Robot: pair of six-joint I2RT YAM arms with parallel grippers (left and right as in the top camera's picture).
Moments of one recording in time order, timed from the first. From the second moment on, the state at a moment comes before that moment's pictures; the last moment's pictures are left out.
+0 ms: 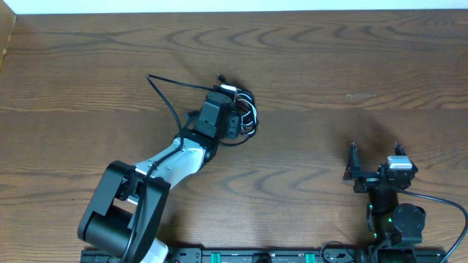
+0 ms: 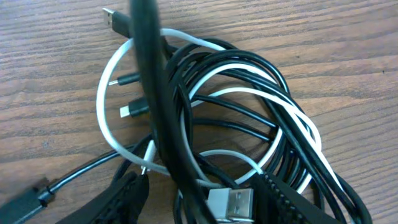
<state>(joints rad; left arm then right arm) -0.44 1.71 0.79 0.12 -0.07 -0.16 0.01 0.01 0.01 -0.07 0.01 0.01</state>
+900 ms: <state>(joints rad) -0.44 1.39 0.79 0.11 0.17 -0.13 0.01 0.01 0.01 -0.07 0.01 0.01</state>
